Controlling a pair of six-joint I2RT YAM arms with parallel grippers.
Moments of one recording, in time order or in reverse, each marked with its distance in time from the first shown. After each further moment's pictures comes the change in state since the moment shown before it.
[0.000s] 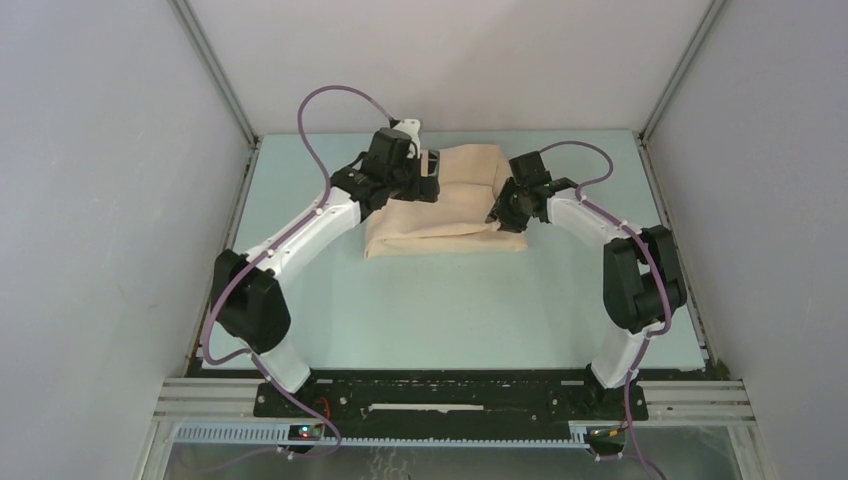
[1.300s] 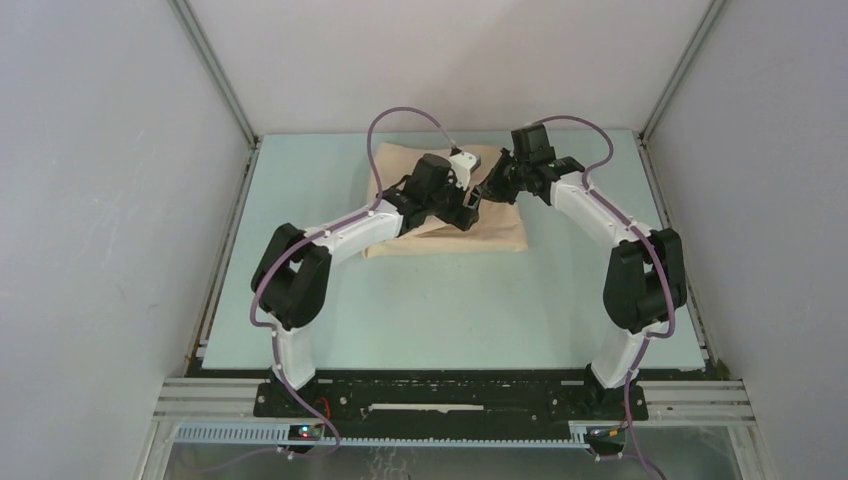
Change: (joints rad) left arm -0.117 0.219 -0.064 0.333 0.232 0.251; right arm 0.001 0.001 0.187 -0.005 -0.193 0.072
